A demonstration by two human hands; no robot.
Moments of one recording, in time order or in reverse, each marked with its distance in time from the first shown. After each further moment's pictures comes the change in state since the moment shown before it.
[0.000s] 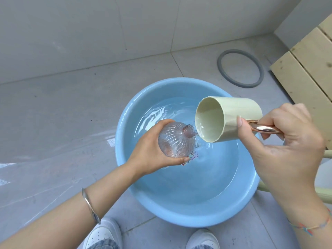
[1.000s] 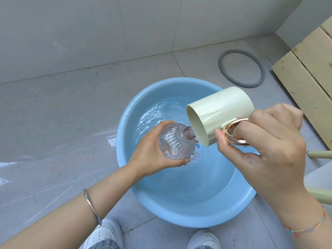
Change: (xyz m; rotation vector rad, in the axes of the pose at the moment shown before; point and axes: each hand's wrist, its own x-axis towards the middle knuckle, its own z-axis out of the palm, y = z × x) left_hand -0.002 0.000 0.002 -0.009 0.014 -0.007; right_hand 0.002 -0.006 0.010 -0.128 -0.018 -0.423
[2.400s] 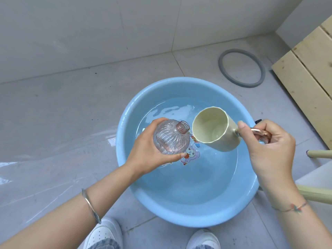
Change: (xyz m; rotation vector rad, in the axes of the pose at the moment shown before) left_hand 0.001 -0.007 -0.003 -0.065 0.065 -0.012; right_hand -0.043 0.032 0.023 0.512 -0.010 0.948
